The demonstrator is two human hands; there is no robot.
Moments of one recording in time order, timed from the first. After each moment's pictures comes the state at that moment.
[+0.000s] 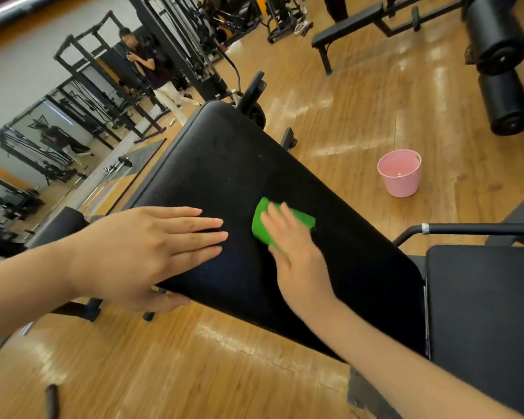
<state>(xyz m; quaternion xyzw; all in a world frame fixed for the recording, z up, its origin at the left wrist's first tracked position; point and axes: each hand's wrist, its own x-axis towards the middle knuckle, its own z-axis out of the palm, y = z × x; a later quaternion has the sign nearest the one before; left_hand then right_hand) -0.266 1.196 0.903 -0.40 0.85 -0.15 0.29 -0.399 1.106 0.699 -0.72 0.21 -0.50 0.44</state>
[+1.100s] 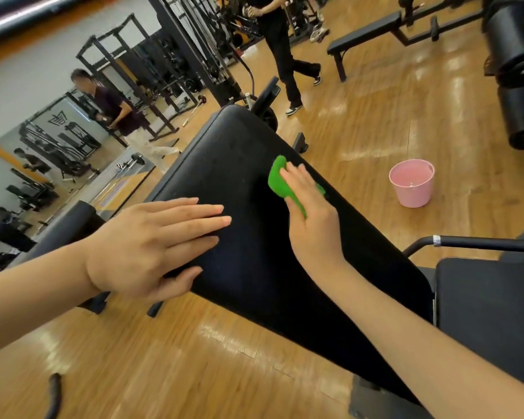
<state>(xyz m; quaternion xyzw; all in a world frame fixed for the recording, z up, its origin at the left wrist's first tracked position) -0.269 1.201 0.900 -0.42 0.86 -0.22 0.17 -0.390 1.065 0.740 -0.67 0.21 -0.54 0.47</state>
